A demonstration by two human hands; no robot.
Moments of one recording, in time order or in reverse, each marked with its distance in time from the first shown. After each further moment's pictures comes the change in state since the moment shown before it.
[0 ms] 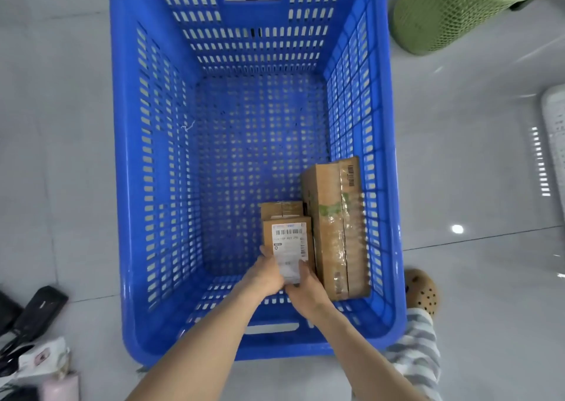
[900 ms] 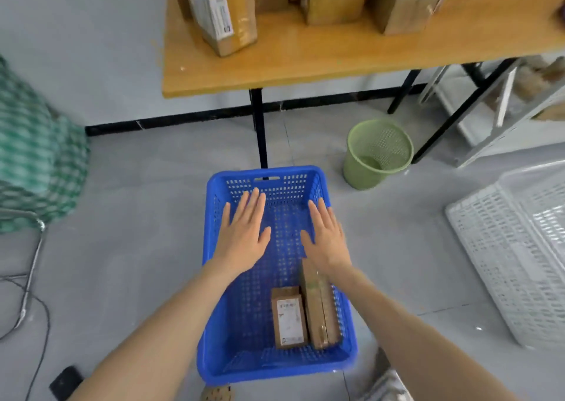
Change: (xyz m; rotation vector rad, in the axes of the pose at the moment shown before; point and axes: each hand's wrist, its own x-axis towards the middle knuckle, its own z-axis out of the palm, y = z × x) left_hand -0.334 0.081 -0.223 0.445 0.971 0.530; right_hand -0.286 -0.240 -0.168 -0.346 0.649 -0.674
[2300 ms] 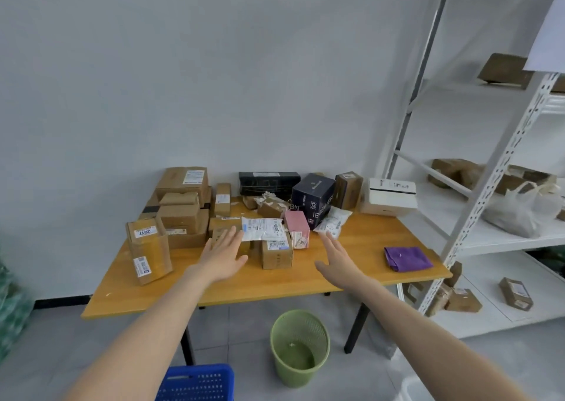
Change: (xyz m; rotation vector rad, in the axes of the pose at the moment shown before) left_hand 0.176 0.290 -0.364 0.040 0.034 -0.016; right_hand 0.093 0.018 -0.544 -0.143 0.127 -0.220
